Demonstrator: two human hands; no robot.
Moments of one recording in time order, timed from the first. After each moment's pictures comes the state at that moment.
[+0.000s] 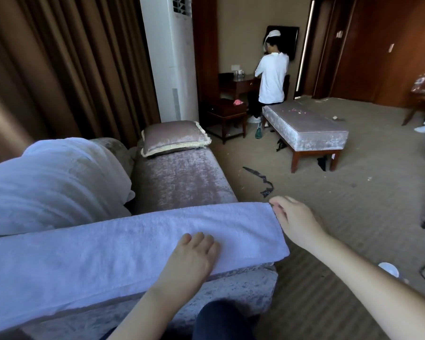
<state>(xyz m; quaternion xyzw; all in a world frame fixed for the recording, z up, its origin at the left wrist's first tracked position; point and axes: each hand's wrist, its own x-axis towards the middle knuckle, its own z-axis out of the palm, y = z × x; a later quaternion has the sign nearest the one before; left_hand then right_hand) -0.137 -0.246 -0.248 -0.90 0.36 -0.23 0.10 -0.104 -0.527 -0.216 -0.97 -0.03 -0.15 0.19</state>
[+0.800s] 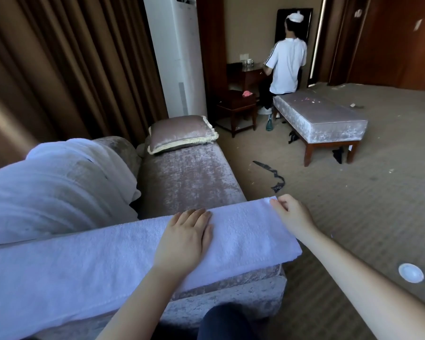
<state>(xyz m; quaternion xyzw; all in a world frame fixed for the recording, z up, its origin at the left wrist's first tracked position) -0.086 -0.256 -0.234 -0.94 0.22 -0.25 -0.06 -0.042 -0.530 -0.246 -0.89 0.08 -0.09 0.44</state>
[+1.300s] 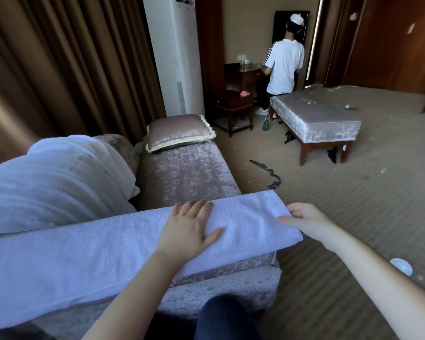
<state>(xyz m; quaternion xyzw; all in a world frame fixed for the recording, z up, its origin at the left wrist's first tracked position) -0.086 -0.255 -0.235 -0.94 0.25 -0.24 -0.02 -0.099 -0.560 -0.222 -0.85 0.04 0.06 0.52</state>
